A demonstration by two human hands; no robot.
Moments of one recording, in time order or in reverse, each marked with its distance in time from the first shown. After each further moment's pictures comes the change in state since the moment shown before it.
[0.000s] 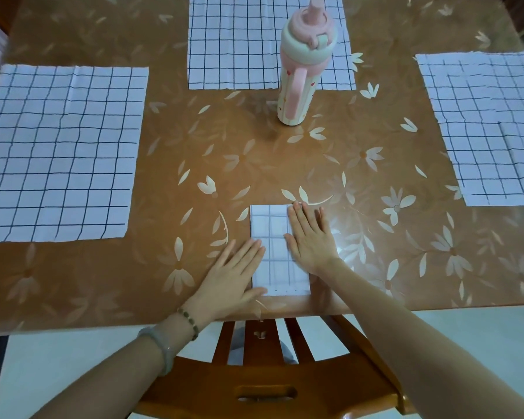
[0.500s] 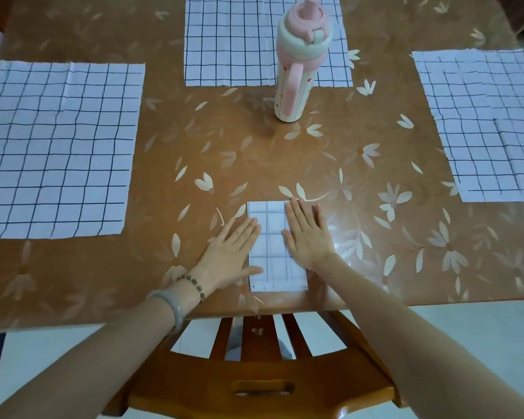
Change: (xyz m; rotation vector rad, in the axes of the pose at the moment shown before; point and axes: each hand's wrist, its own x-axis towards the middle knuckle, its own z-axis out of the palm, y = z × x) left_hand 0.033 -0.023 0.000 0.150 -0.113 -0.005; right_hand -0.002 -0.002 -0.004 -0.016 -0.031 -0.005
